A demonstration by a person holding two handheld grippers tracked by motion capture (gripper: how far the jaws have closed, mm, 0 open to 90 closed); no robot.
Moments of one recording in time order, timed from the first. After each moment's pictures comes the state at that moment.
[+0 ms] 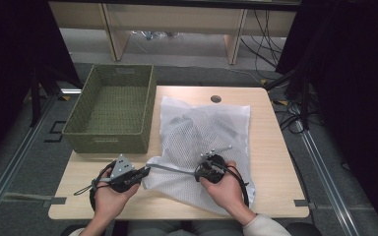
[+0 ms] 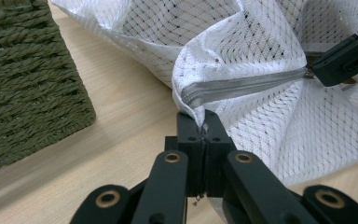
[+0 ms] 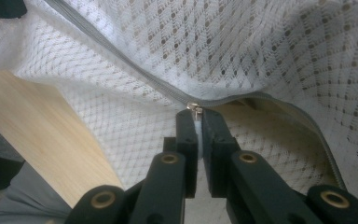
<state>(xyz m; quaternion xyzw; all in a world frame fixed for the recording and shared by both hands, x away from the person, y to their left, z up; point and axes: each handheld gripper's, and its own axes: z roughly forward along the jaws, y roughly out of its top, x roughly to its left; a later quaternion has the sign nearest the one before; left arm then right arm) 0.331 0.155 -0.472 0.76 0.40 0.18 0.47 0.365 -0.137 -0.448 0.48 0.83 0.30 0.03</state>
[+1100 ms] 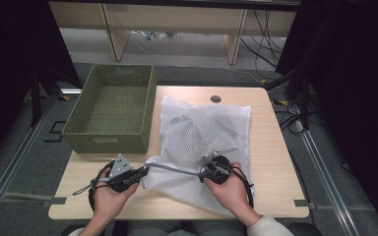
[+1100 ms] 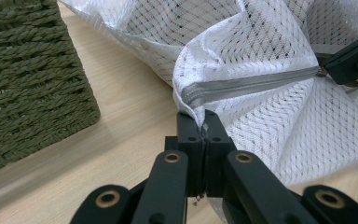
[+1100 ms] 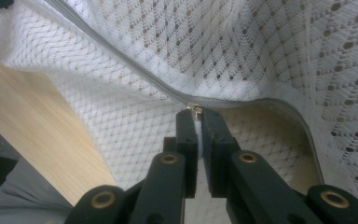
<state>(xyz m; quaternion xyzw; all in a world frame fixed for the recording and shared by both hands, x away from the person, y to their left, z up) 0.331 0.158 -0.471 0.76 0.40 0.18 0.47 0.364 -0.150 -0.449 0.47 0.83 0.30 0.03</state>
